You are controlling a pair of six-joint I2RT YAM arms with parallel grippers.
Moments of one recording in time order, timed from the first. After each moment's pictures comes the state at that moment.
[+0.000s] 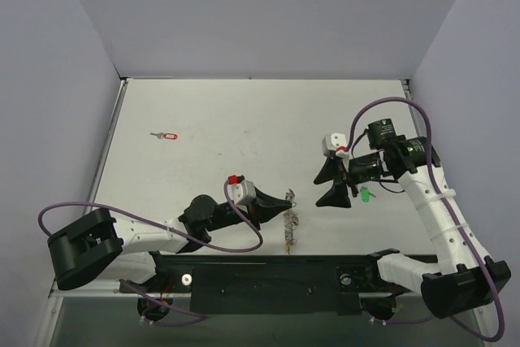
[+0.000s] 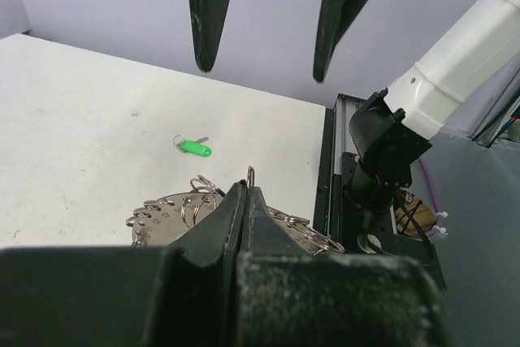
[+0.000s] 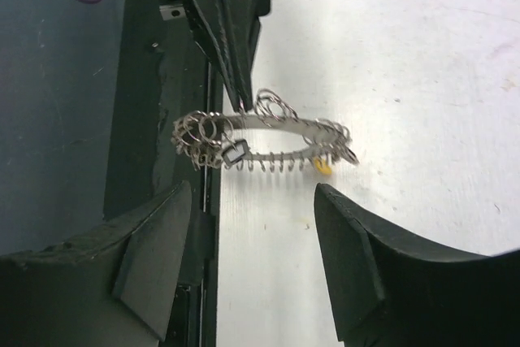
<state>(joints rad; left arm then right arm) -1.08 1.29 0.37 1.14 0.25 -0.24 0.29 1.16 1.19 -1.27 -1.07 -1.04</state>
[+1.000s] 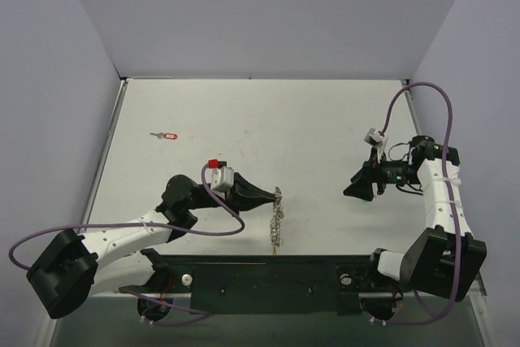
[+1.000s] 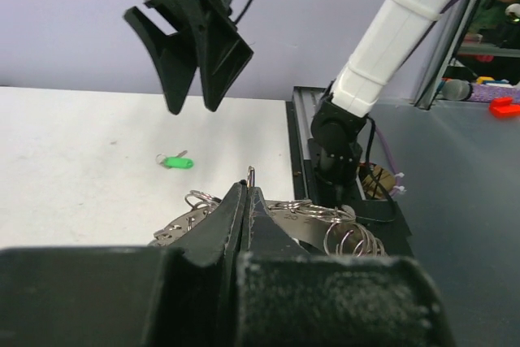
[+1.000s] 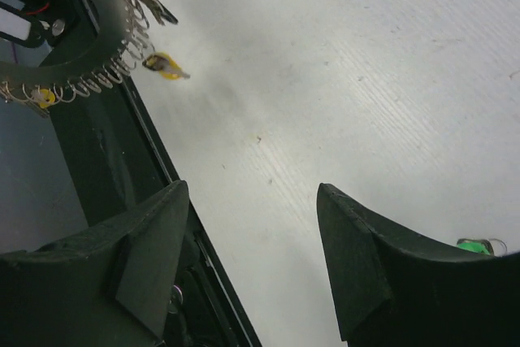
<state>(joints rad) -0.82 1.10 0.41 1.01 0.73 -0.30 -0.25 1.23 0.98 -1.26 -1.05 -1.04</state>
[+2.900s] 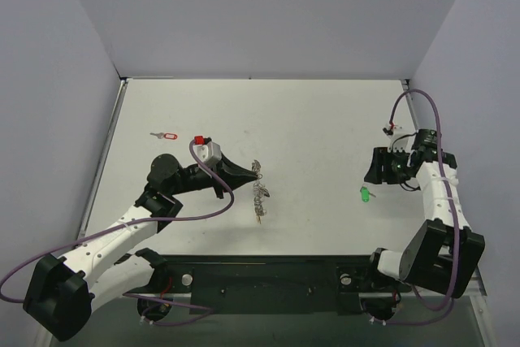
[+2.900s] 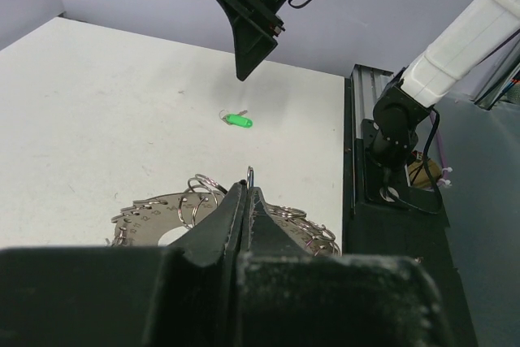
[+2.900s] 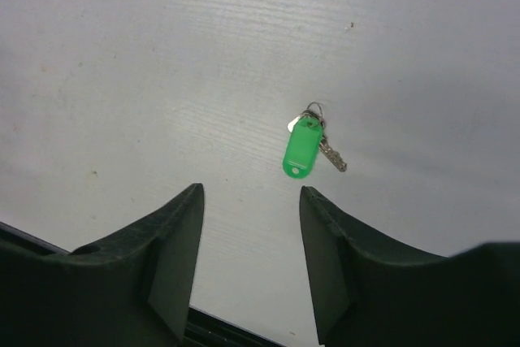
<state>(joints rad) -0.57 0.98 0.54 0.58 0.80 -0.25 -0.35 1.25 0.90 -0.80 -0.54 -0.40</state>
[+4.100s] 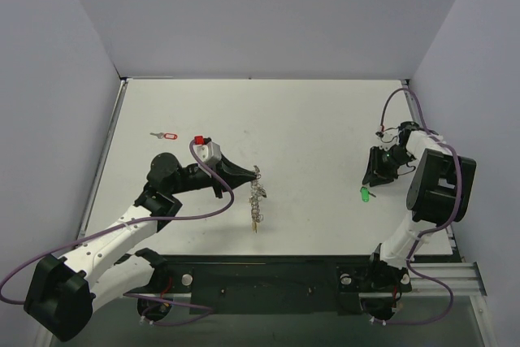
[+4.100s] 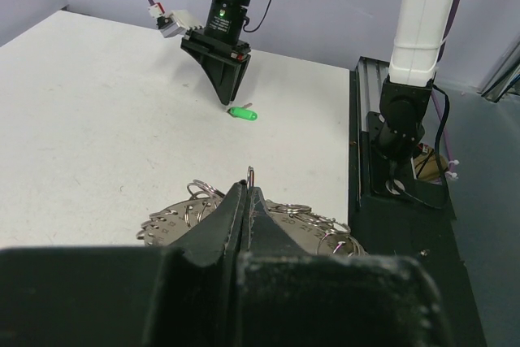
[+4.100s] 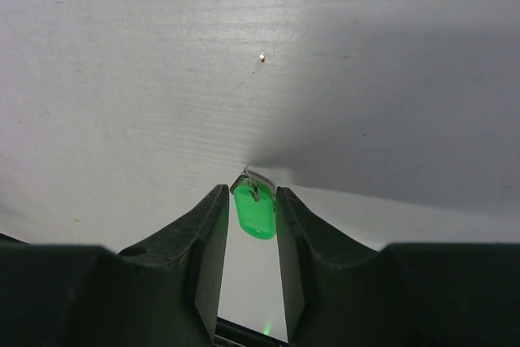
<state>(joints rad) -0.55 0.98 0.54 0.56 0.82 -0.23 -0.29 1.79 1.10 -0.80 -0.36 -0.17</state>
